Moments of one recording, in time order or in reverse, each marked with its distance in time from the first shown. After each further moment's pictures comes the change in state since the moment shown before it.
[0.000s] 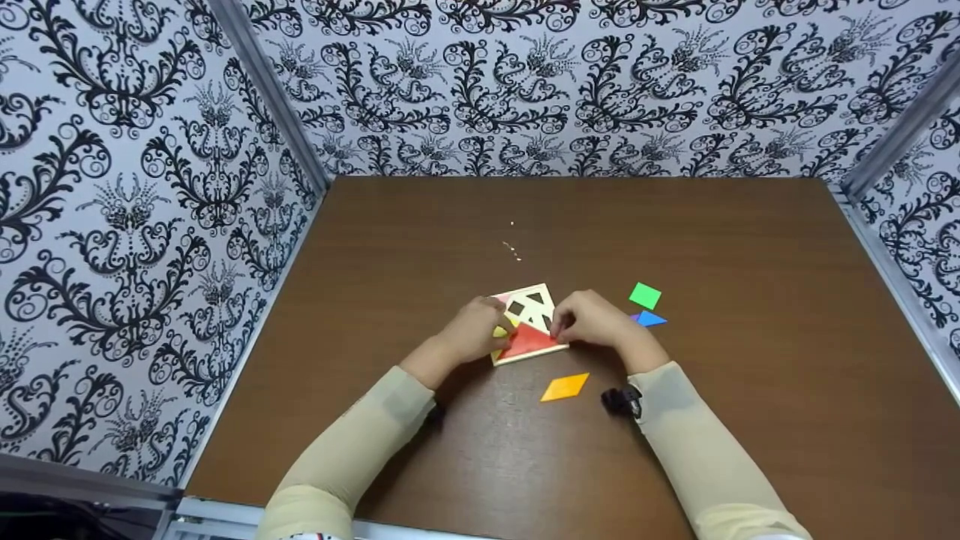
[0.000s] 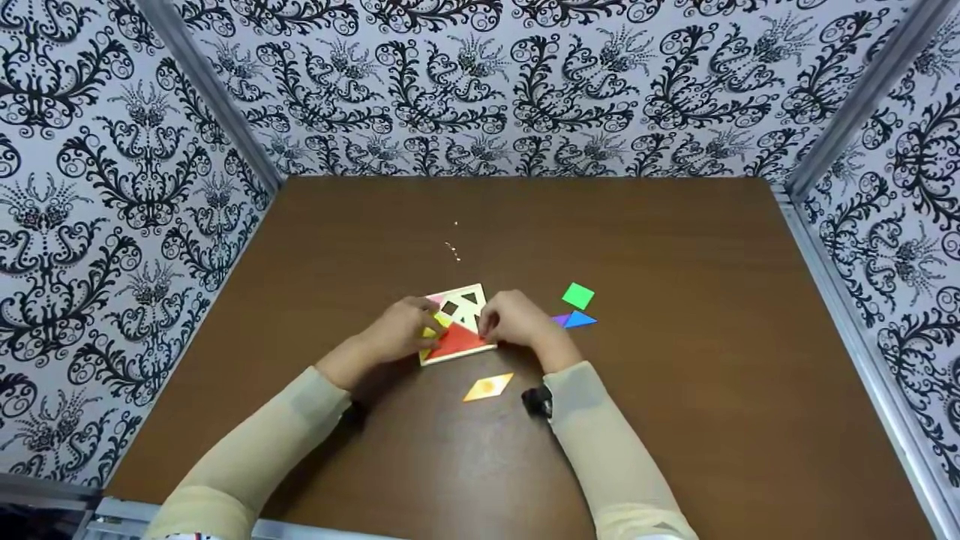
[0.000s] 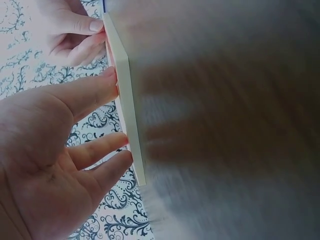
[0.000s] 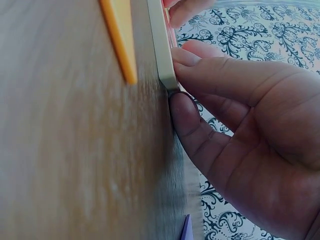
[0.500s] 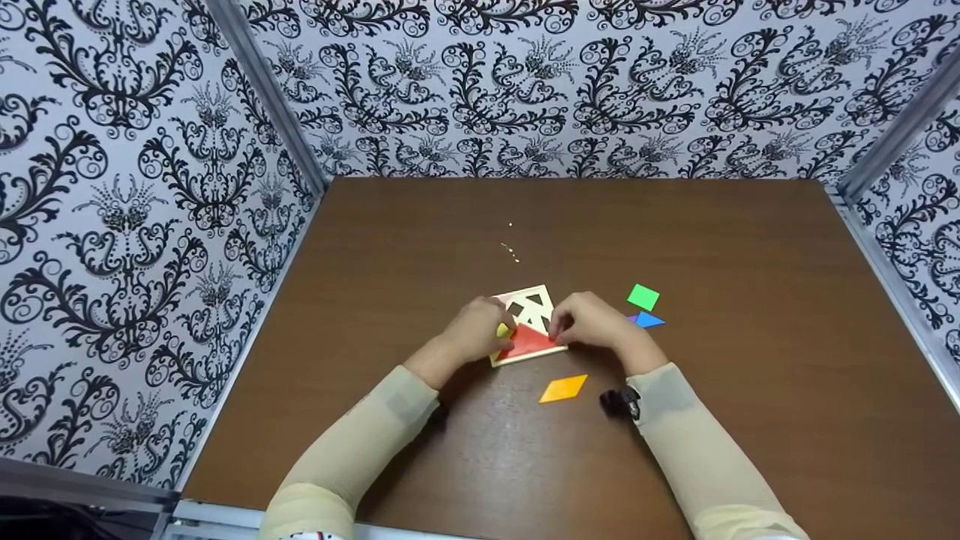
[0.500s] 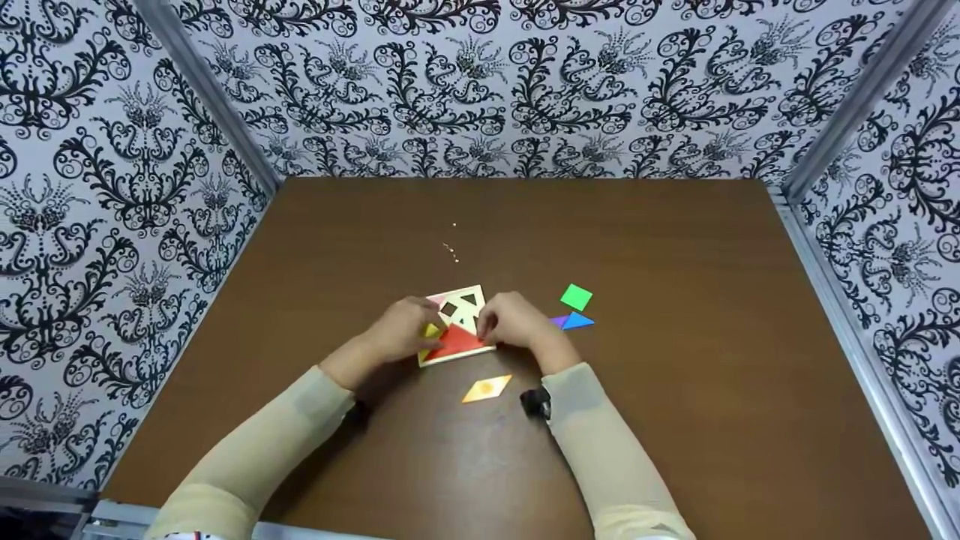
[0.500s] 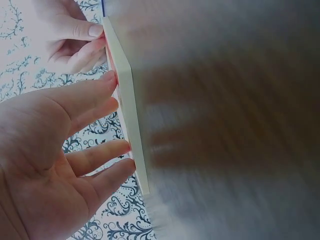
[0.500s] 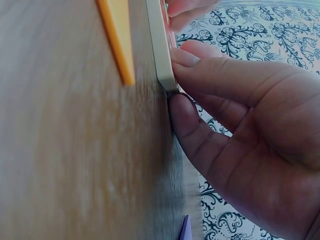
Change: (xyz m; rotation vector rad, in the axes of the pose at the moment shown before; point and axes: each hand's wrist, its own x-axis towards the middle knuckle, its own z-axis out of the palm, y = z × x) left_hand 0.011 0.006 0.000 0.025 -0.029 -0.109; right_hand -0.001 -0.001 -0.001 0.005 -0.007 0.008
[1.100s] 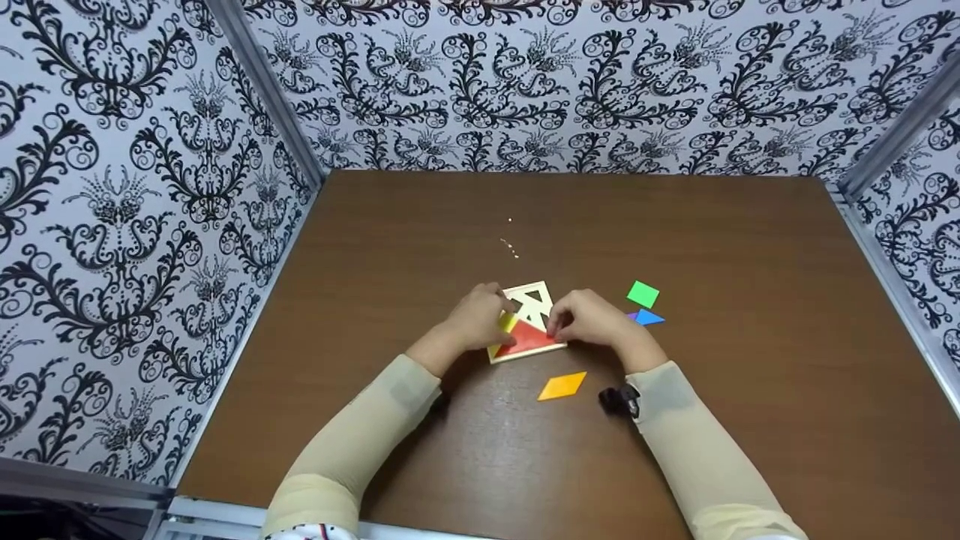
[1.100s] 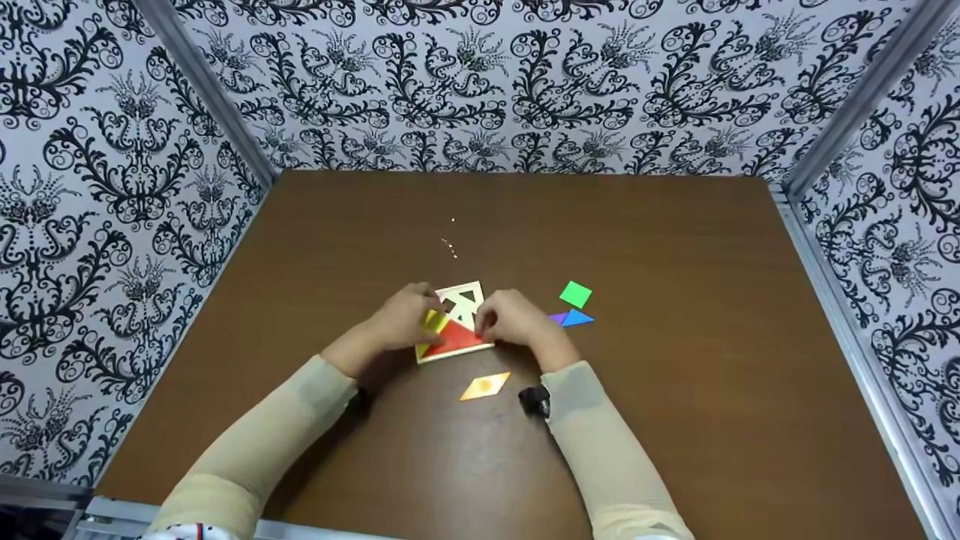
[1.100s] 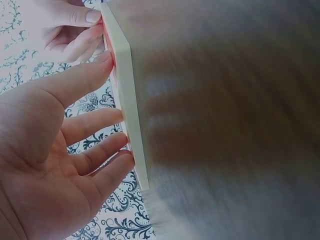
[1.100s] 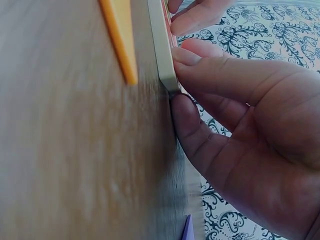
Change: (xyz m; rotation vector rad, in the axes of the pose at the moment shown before) left_hand 0.009 -0.003 -0.002 -0.057 -0.016 -0.119; right_hand 0.001 0.000 0.000 0.032 -0.026 0.006
